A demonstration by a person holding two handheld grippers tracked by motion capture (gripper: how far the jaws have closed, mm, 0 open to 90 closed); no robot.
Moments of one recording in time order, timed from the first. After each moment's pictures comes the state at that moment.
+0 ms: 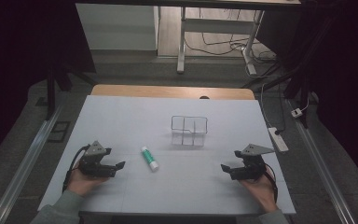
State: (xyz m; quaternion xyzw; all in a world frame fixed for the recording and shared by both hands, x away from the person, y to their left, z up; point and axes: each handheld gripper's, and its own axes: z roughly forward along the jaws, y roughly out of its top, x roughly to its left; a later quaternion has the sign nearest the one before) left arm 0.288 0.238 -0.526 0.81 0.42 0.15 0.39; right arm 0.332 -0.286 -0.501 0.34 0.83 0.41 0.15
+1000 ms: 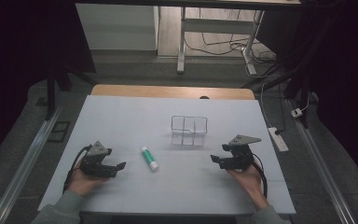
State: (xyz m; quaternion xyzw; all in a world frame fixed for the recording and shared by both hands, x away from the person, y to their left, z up) left arm 0.290 0.235 -0.529 0.81 0.42 0.15 0.38; right arm 0.358 -0.250 -0.496 0.35 0.83 0.41 0.14
